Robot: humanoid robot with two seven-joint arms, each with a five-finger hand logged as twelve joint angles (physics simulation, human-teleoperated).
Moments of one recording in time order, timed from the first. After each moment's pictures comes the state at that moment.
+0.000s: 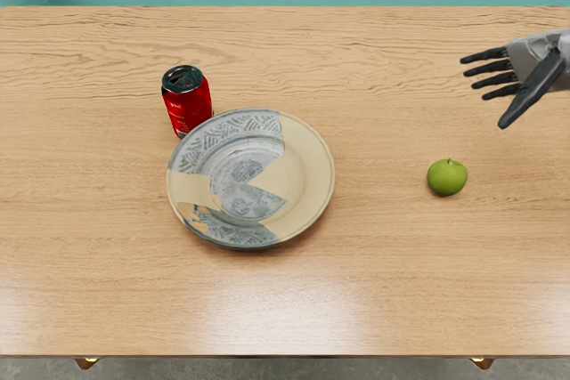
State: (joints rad) left arm 0.02 0.00 0.06 -0.12 -0.01 -0.09 0.11; right arm 1.37 -0.86 0.12 0.94 -0.01 0.61 -0.61
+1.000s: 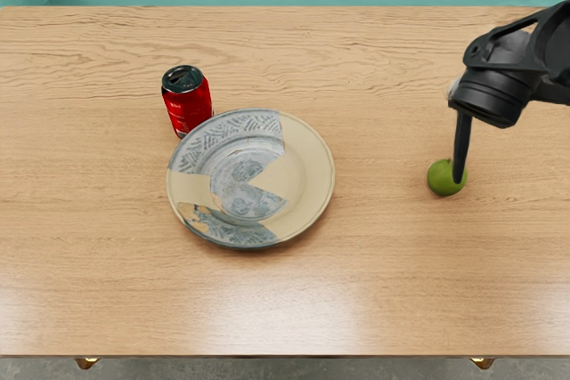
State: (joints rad) left arm 0.02 0.00 0.06 -0.12 -0.01 -0.09 0.11; right arm 2.00 -0.24 -1.00 1.37 0.19 -0.19 -0.61
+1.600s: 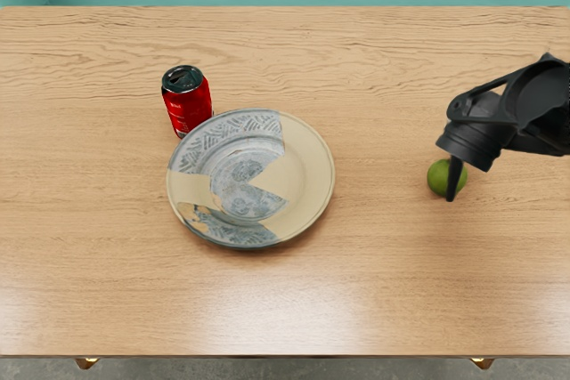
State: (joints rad) left arm 0.02 0.00 0.06 -0.12 -0.01 -0.09 0.11; right arm 1.80 -0.23 -0.94 1.32 0.14 -0.39 -0.61
